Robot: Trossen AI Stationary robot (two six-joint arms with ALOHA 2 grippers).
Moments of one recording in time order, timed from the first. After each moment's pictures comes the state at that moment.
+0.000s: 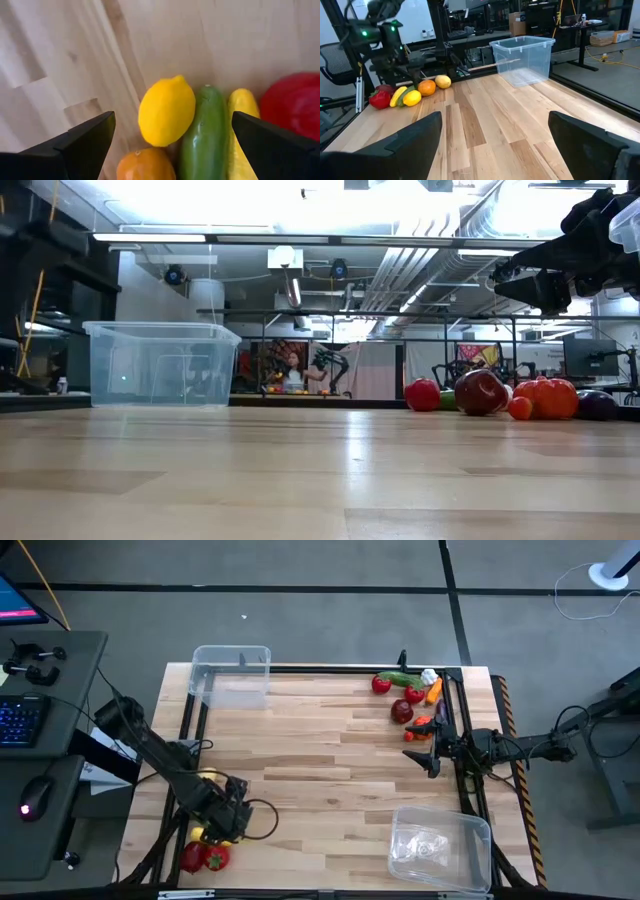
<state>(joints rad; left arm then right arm) -0.74 1.45 0.94 -0.94 -0.06 -0.36 0.14 0.01 0.06 -0.09 0.33 0.16</state>
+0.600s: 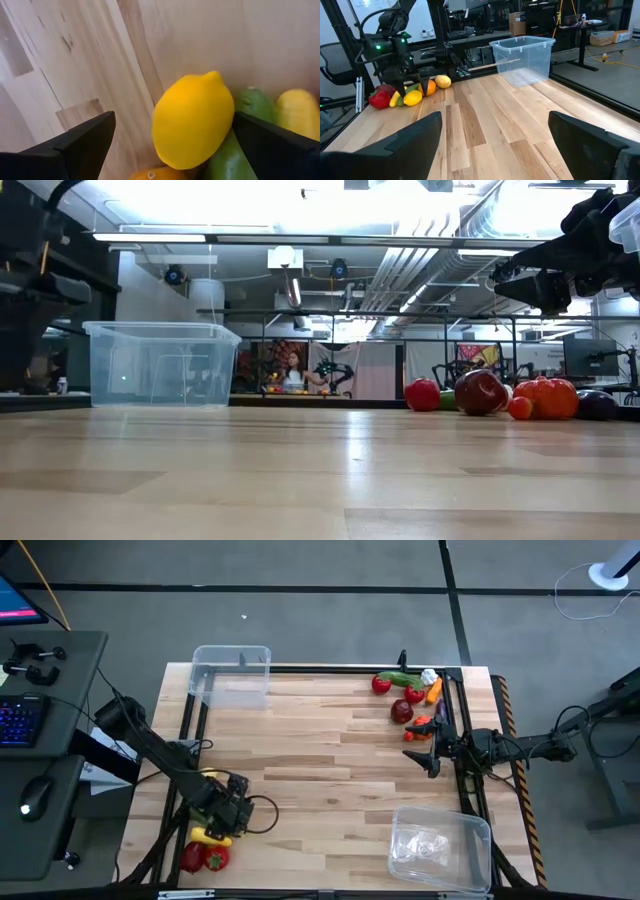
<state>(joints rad) -0.70 1.45 0.79 -0.80 -0.09 -0.36 0.14 0.01 0.06 -0.09 0.33 0.16</state>
